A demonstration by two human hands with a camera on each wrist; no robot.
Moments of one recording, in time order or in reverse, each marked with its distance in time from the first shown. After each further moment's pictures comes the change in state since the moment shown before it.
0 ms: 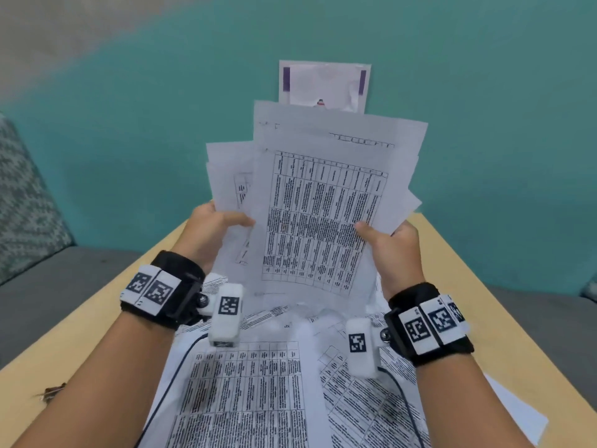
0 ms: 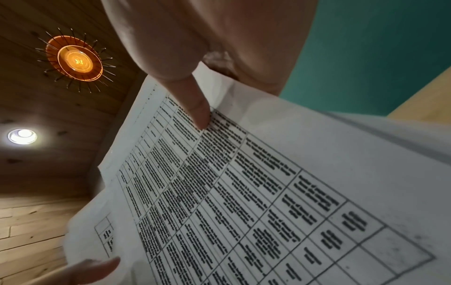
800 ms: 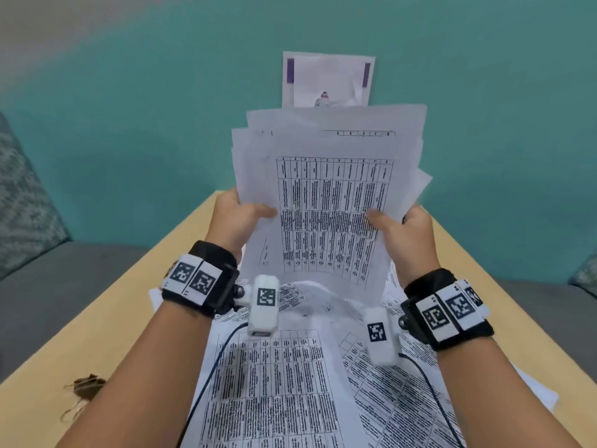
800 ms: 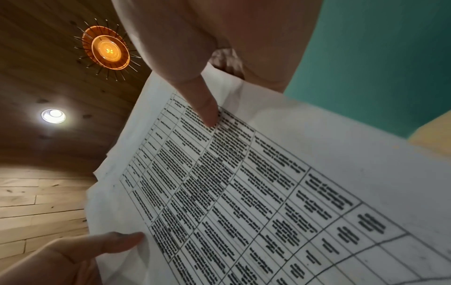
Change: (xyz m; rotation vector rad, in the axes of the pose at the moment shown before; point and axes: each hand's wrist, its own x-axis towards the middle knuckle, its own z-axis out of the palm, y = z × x) left_hand 0.002 -0.001 0.004 0.018 0.036 0.048; right_hand -0.012 -0.014 0.015 -0.123 0.000 -0.039
